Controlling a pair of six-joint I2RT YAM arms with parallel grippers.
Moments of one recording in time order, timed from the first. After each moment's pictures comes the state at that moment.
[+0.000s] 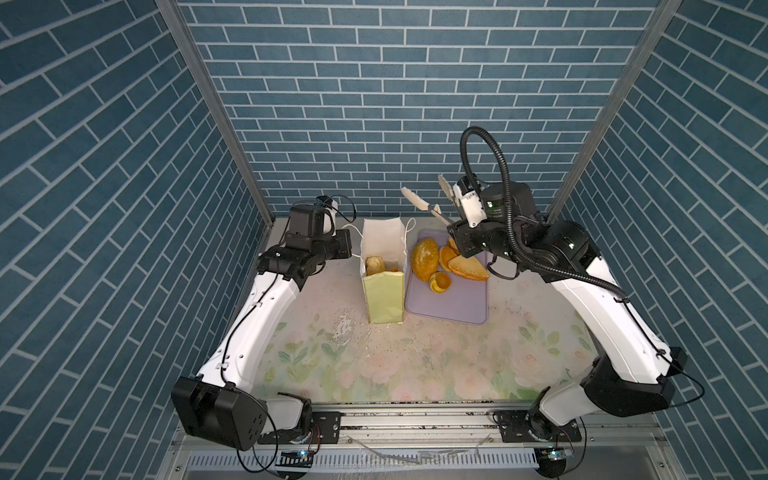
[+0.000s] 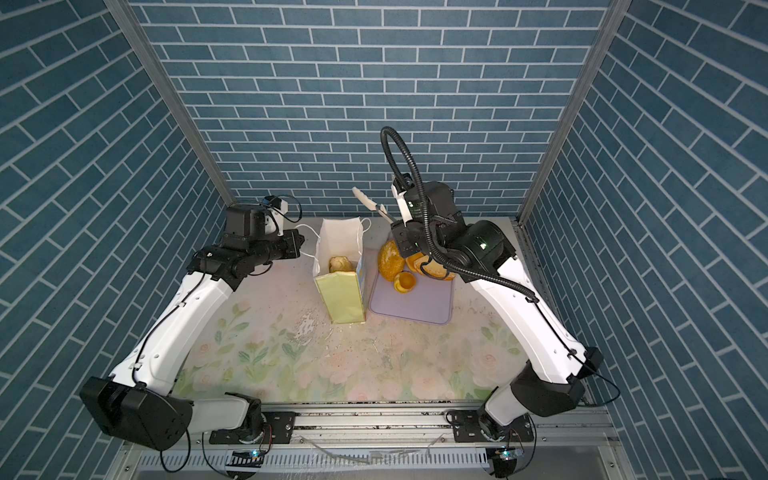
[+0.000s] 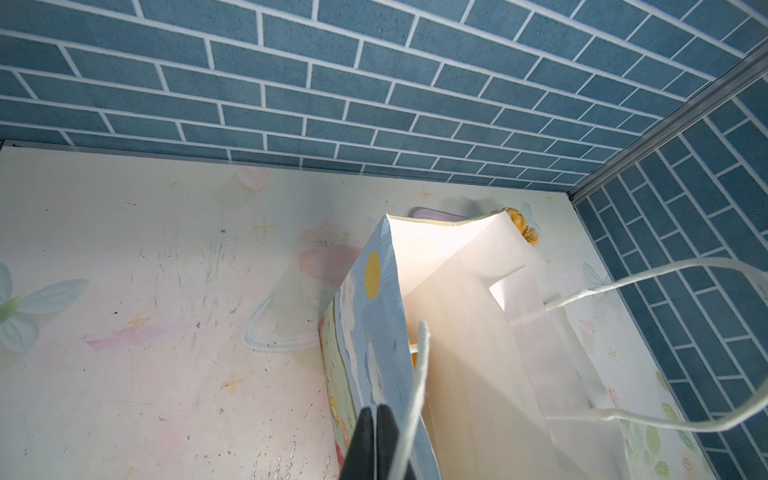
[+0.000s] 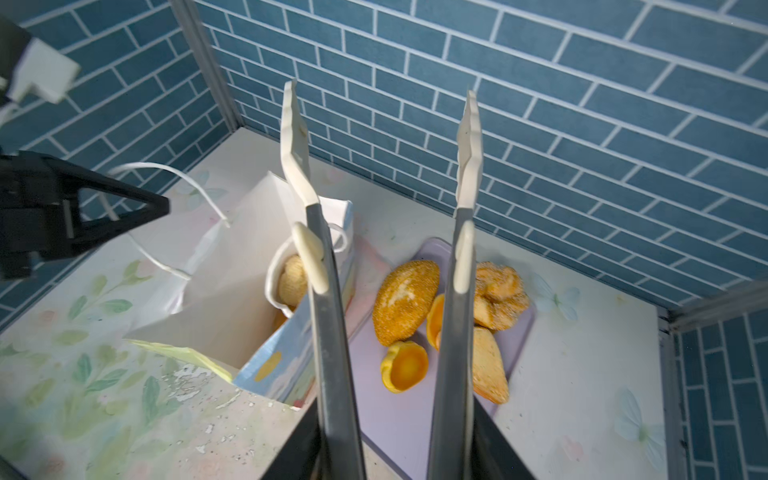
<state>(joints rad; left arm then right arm) -0.25 1.32 1.40 -0.67 0.16 -0.30 0.80 1.49 2.04 -1.13 0.31 0.09</state>
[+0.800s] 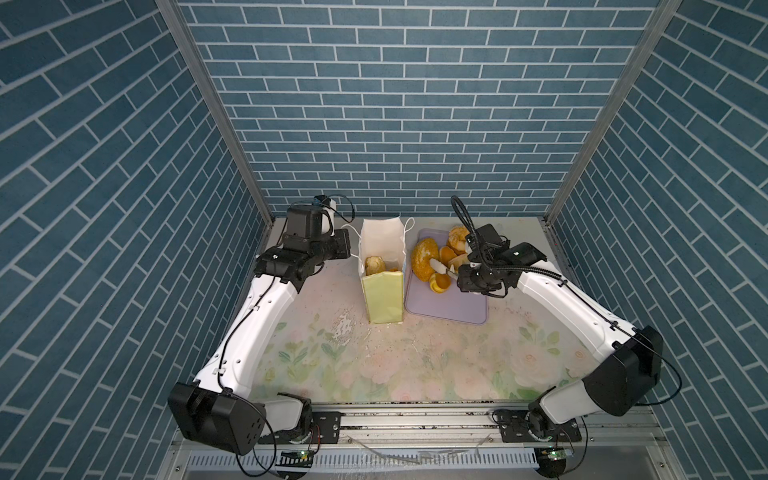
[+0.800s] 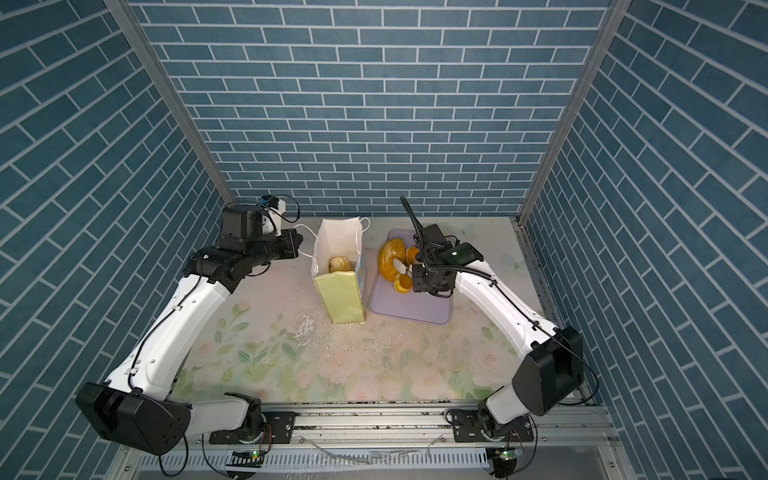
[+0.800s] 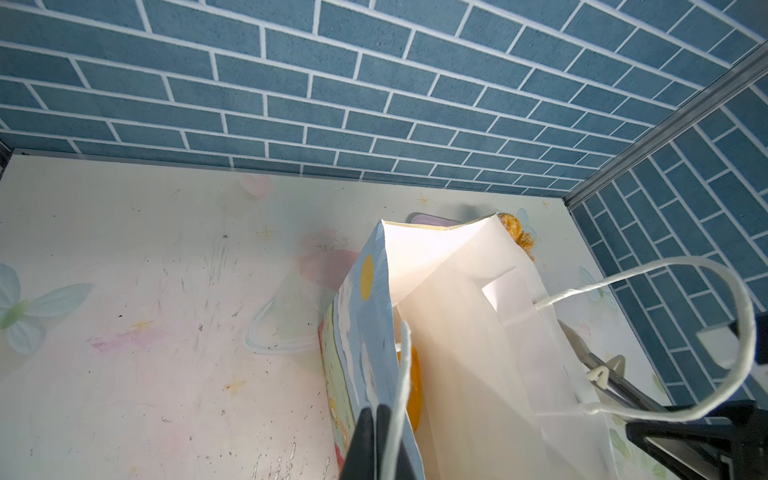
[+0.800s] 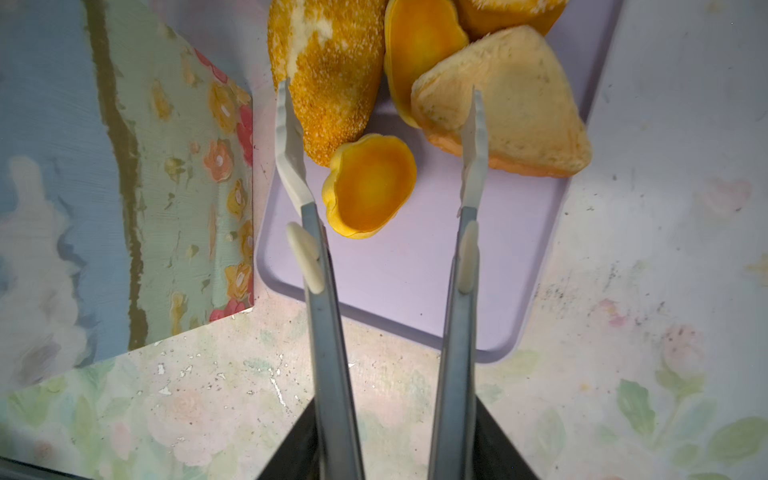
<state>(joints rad) -0.25 1.30 1.40 -0.67 0.15 -0.30 0.59 1.52 1.42 -1.01 0.03 0.45</state>
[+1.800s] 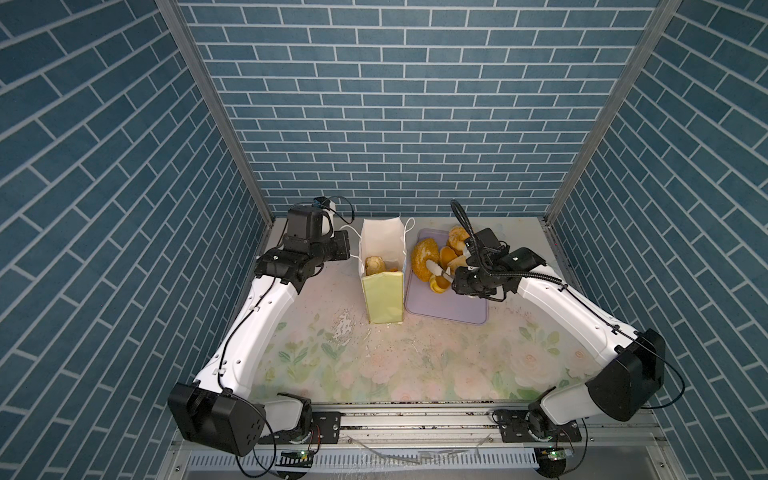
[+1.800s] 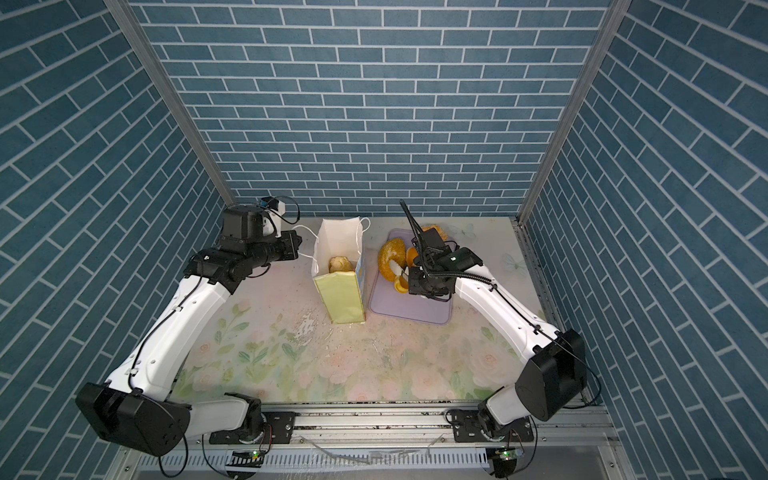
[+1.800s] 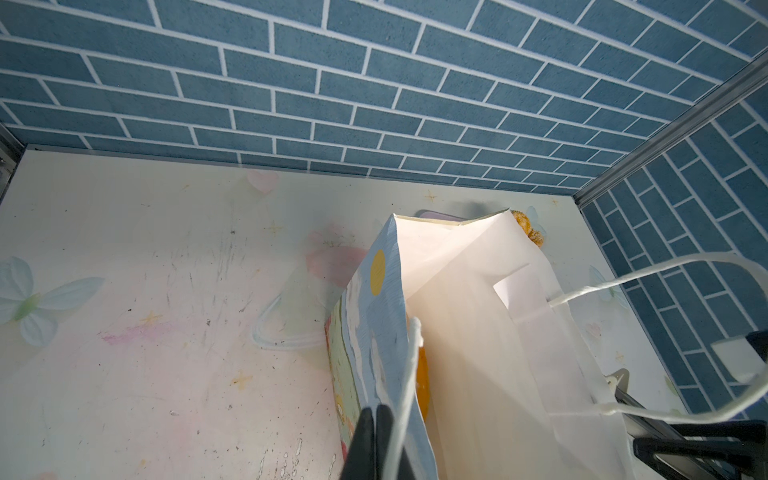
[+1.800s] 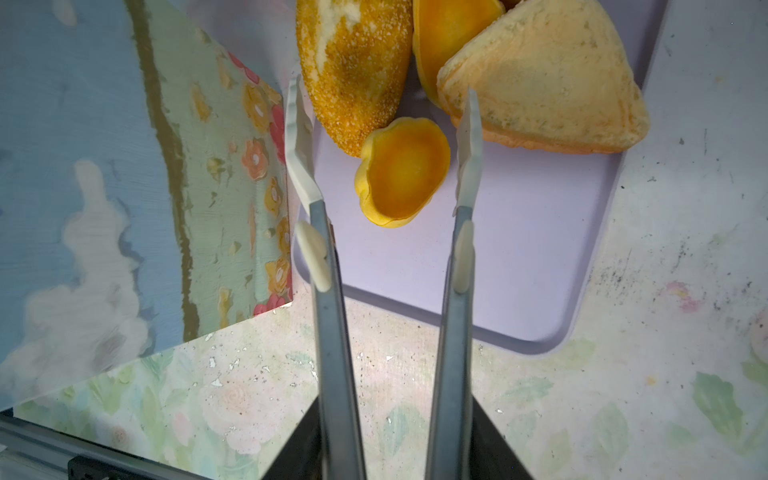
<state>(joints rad) -0.25 1.30 1.38 -0.67 0.13 -0.30 0.63 1.48 1.38 -0.98 -0.03 0.54</state>
